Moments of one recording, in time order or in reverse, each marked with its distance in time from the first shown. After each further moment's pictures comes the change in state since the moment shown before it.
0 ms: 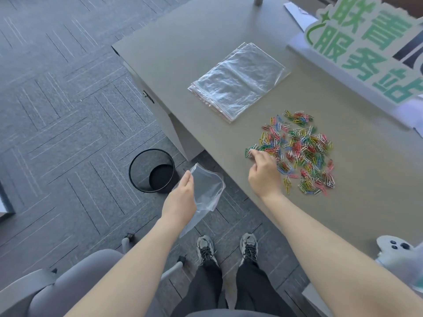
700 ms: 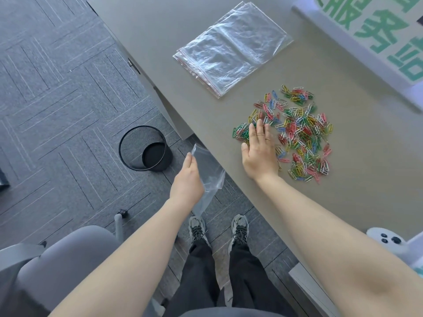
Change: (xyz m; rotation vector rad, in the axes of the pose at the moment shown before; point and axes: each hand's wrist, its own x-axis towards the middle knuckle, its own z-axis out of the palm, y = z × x) left_hand 0.016 0.067 0.036 -0.172 -0.046 -0.166; right_hand 0.021 0.051 0.012 -0.216 -0.169 -0.050
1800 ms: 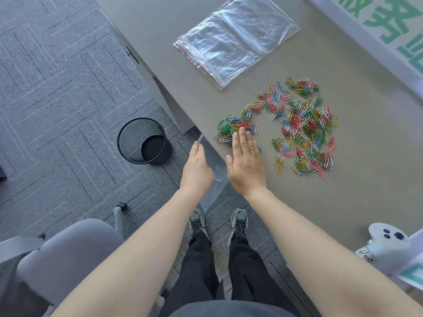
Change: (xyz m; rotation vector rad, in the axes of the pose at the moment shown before) left_hand 0.007 0.021 0.002 -0.190 0.088 0.018; right_hand -0.042 -0.027 0.032 -0.090 -0.006 -0.143
